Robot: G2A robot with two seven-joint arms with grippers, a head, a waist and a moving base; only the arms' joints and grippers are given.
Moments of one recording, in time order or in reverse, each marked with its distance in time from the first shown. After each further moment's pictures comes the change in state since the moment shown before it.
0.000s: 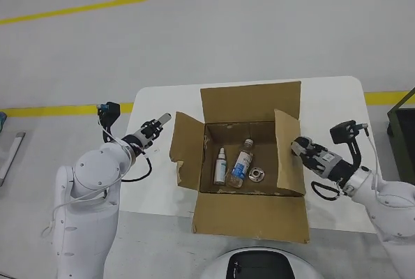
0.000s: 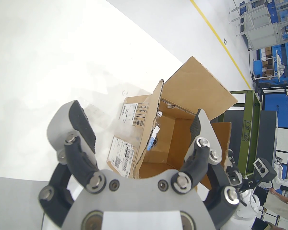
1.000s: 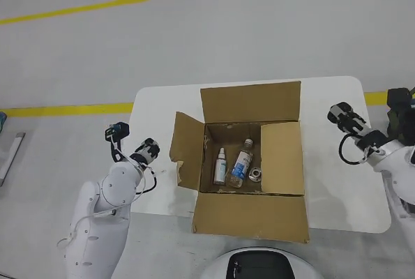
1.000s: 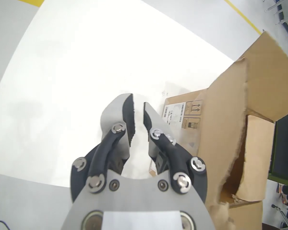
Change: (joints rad) left arm 0.150 0.017 0.044 0.075 0.200 -0.170 0.128; right arm 0.149 -0.004 0.128 0.165 0.296 0.376 -0.185
